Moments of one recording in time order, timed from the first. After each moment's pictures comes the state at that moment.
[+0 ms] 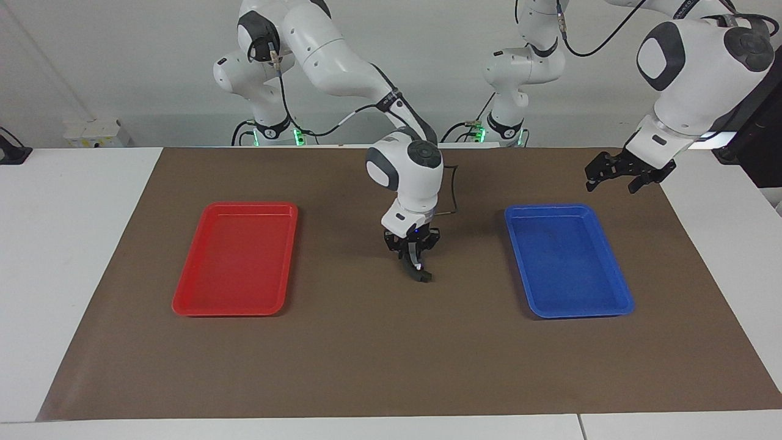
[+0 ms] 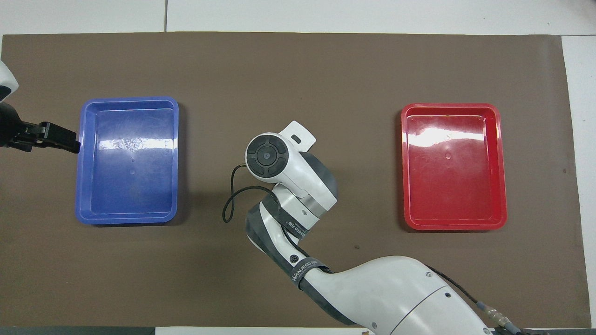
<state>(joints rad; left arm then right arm) 0.02 0.03 -0.03 -1.66 -0.02 1.61 0.11 0.70 0.59 -0.02 -1.58 -0.10 2.21 0.72</state>
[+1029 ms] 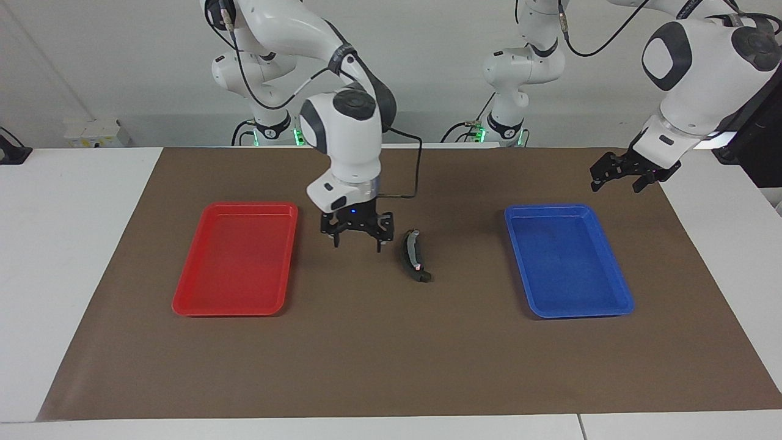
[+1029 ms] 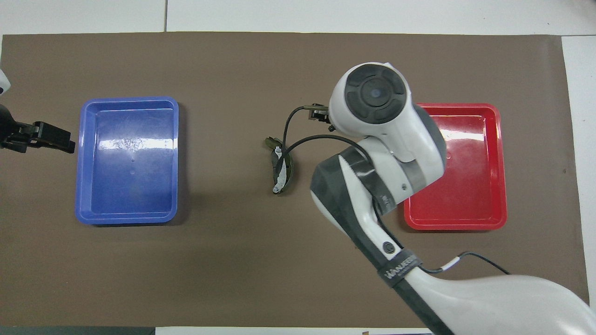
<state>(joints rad) 0.02 0.03 -0.02 -1.66 -0.02 1.61 0.11 0.46 0.28 -0.05 -1.58 -0.12 2.01 0.67</state>
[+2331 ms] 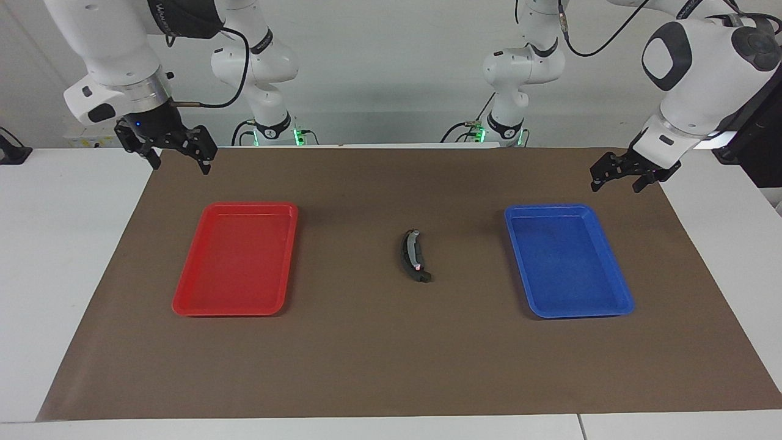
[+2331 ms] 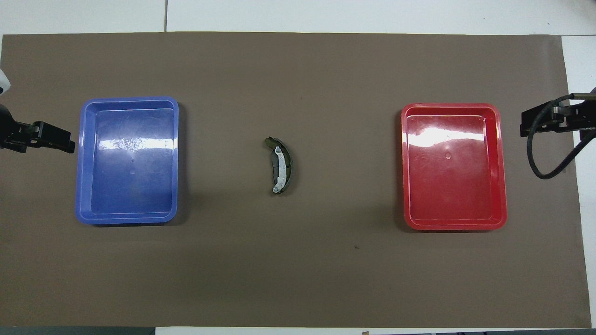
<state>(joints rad) 0.02 0.03 -0.02 -1.66 -0.02 1.61 0.11 0.06 0.02 -0.04 -1.51 -0.06 1.51 0.11</state>
